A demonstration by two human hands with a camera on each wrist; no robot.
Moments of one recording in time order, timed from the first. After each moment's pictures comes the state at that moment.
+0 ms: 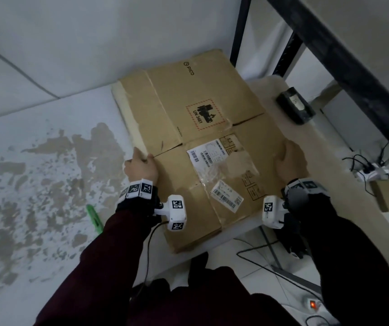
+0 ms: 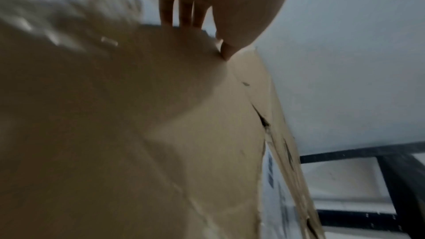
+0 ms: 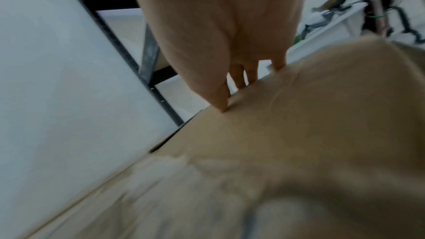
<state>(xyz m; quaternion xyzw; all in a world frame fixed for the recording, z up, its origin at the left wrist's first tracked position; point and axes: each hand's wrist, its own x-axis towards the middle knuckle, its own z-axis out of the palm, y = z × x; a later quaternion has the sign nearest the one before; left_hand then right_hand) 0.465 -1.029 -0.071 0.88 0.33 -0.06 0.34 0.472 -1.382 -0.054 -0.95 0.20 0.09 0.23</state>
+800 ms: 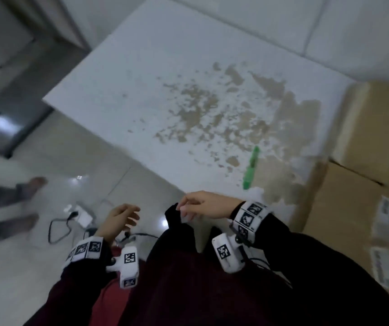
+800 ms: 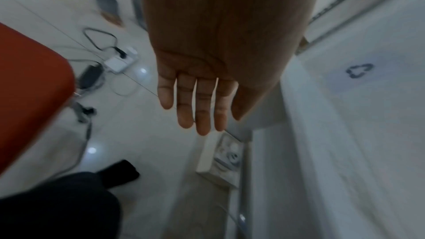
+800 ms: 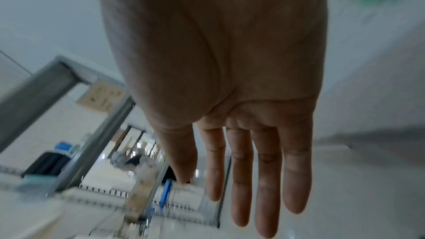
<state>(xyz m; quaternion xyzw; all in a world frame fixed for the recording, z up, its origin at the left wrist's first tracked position) -0.017 -0.860 -0.096 0.50 0.63 0.01 0.60 0.238 -0.958 -0.041 -0.57 -0.42 0.69 0.17</state>
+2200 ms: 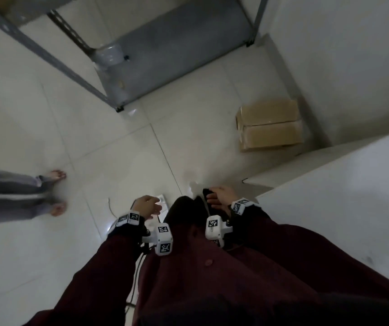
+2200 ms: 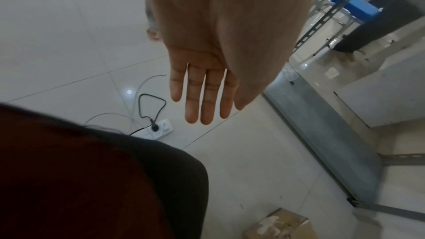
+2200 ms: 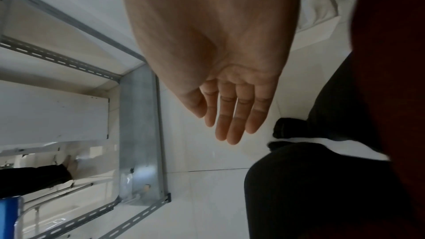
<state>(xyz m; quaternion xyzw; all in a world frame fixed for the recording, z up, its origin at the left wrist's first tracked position) -0.317 -0.400 -0.168 0.20 0.80 0.02 0.57 -0.083 -0.381 -0.188 -0.69 -0.09 0.71 0.11</state>
